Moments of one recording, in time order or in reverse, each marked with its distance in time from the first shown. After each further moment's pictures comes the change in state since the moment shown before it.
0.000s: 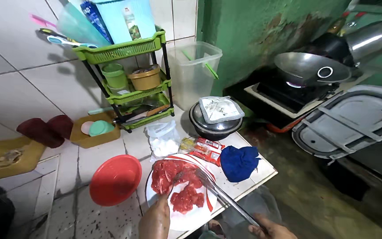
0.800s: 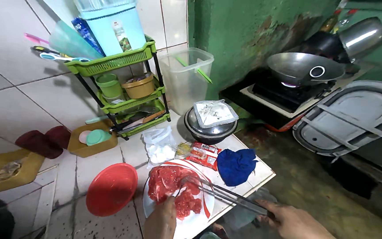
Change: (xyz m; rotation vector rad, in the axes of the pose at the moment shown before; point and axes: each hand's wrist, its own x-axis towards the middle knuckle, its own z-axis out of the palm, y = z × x) left_hand 0.011 0.029 0.003 0.084 -0.076 0.061; right_hand 0.023 0.007 -0.063 -0.308 -0.008 -0.065
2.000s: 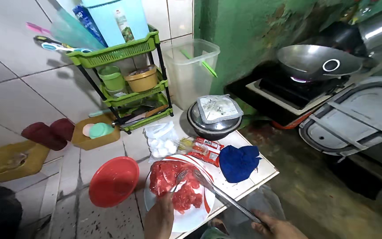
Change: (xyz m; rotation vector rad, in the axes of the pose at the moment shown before) left_hand 0.000 -0.008 0.006 -0.083 -0.060 -0.129; right_hand -0.014 -0.013 0.035 0.216 -0.051 0.000
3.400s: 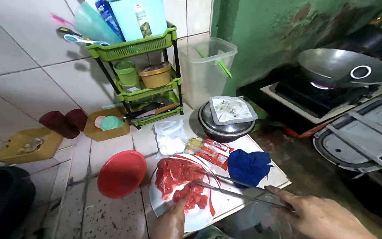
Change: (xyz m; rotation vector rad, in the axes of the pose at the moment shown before) left_hand -0.029 0.004 0.021 0.144 0.158 0.160; right_hand 0.021 -0.001 -0.079 -0.493 0.231 -0.147
